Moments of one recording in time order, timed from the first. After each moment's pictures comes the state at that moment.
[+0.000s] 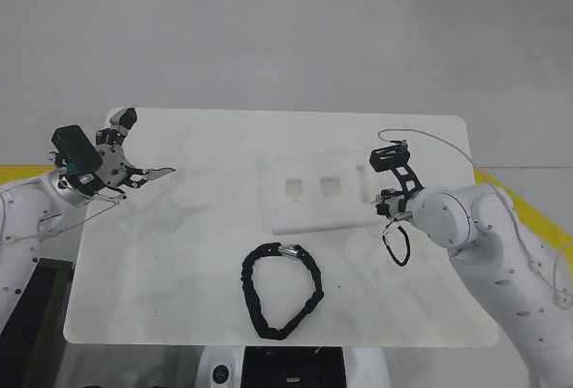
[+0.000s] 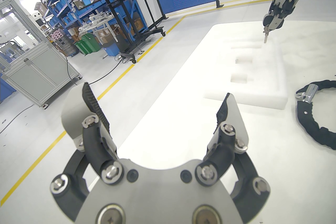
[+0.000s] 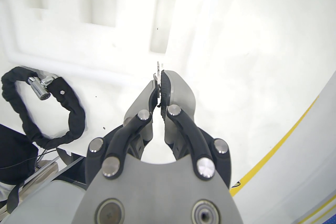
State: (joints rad) left arm 1.03 -0.65 -1.26 -1.38 1.35 -0.69 0.69; right arm -0.93 -1.00 1.10 -1.90 -0.89 0.30 1.40
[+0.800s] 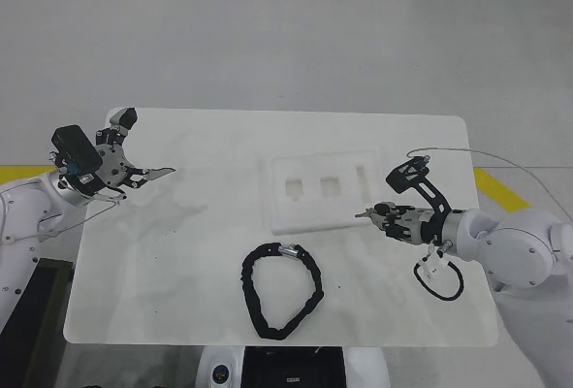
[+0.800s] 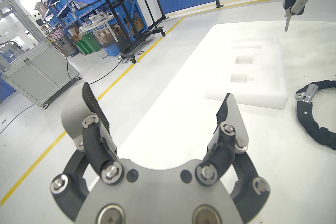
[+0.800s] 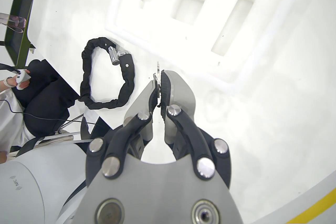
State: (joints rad) left arm 1.03 -0.65 -1.26 -1.38 1.35 -0.69 0.69; right arm -1.22 -0.95 1.43 -2.07 -0.49 -0.07 1.24
